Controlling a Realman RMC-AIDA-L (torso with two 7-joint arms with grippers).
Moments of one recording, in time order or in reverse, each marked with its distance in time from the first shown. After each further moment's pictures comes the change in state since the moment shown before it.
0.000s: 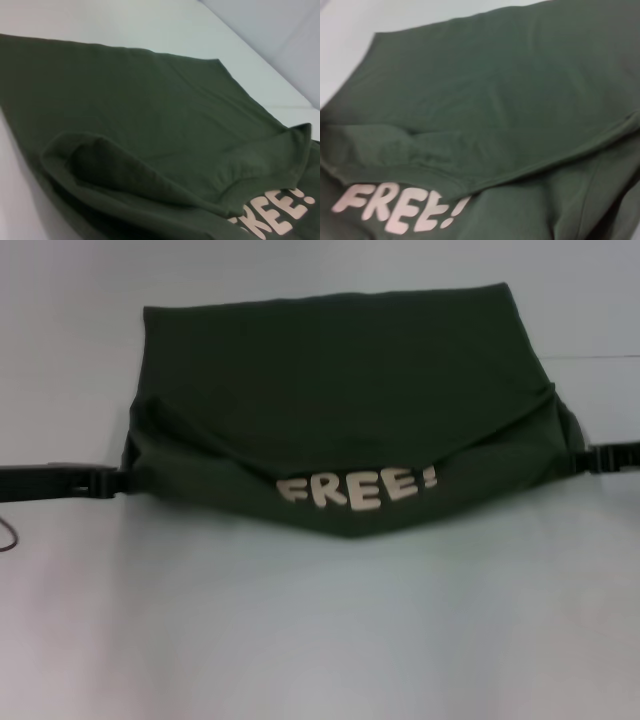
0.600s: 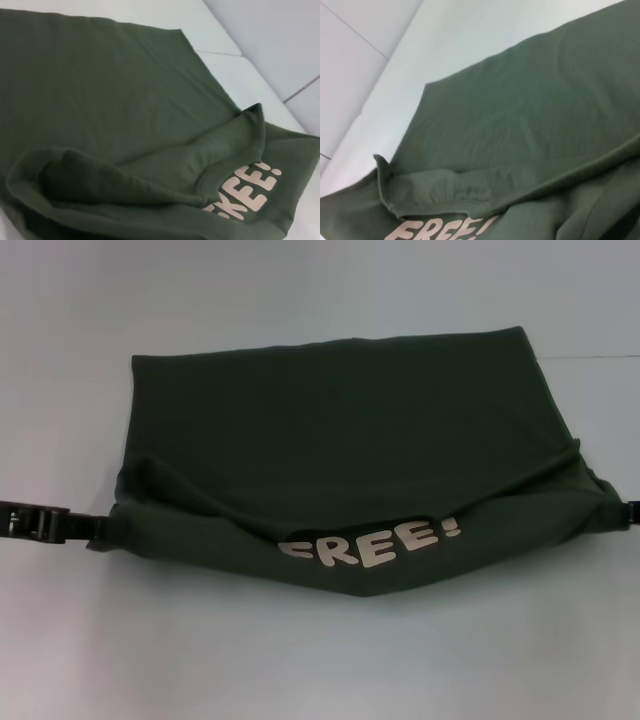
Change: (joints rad) left arm -0.024 0.063 -0.160 0.079 0.194 0.414 -0.069; right arm -0.145 -0.007 0.249 -0.046 0.091 -0.359 -0.069
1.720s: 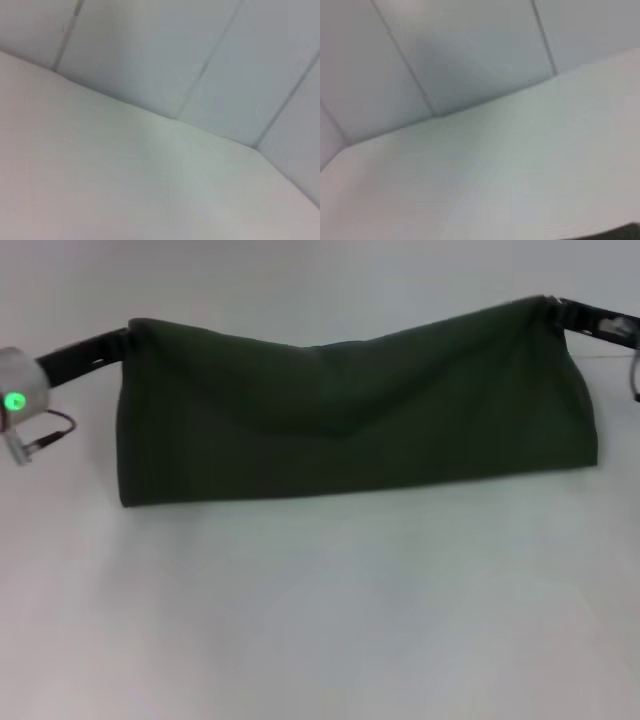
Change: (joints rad) left arm -0.162 -0.127 -0.131 -0.280 -0.377 -0.864 0.286; right arm 0.348 0.061 -0.032 0.342 0.228 0.905 -0.244
